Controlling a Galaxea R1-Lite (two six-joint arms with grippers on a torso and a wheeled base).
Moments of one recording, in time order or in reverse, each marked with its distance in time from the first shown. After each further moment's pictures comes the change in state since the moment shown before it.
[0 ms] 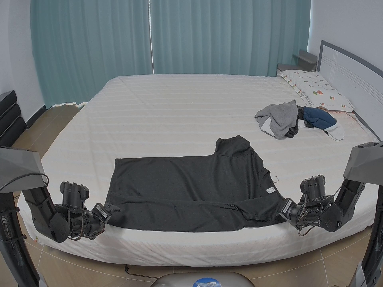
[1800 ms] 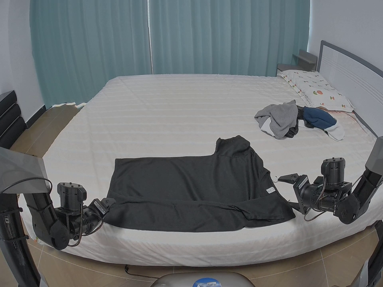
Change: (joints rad) left arm -0.004 0.025 0.079 -0.269 0.133 0.073; right arm -0.065 -0.170 0.020 -0.080 0.148 0.237
